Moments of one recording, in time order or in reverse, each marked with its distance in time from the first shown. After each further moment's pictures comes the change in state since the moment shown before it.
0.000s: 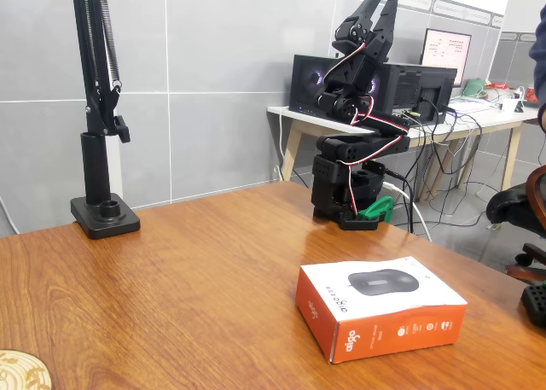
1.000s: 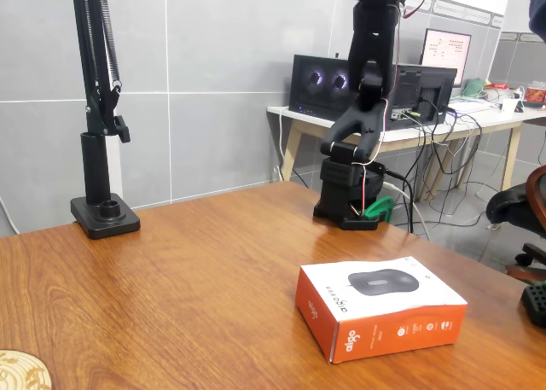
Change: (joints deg) arm -38.2 -35.3 -72.8 163.2 -9.6
